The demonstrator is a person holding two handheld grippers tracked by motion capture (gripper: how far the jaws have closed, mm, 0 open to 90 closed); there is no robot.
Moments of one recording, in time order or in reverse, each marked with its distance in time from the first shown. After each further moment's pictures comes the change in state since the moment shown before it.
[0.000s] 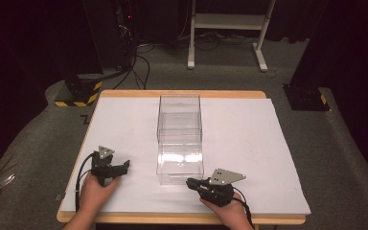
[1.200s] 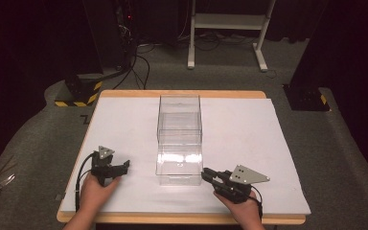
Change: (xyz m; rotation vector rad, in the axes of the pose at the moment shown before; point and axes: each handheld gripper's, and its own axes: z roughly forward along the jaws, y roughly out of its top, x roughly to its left) left arm 0.000 0.000 0.000 0.000 -0.001 -0.002; right arm -0.013 0.008 -0.044 -0.154 -0.111 -0.014
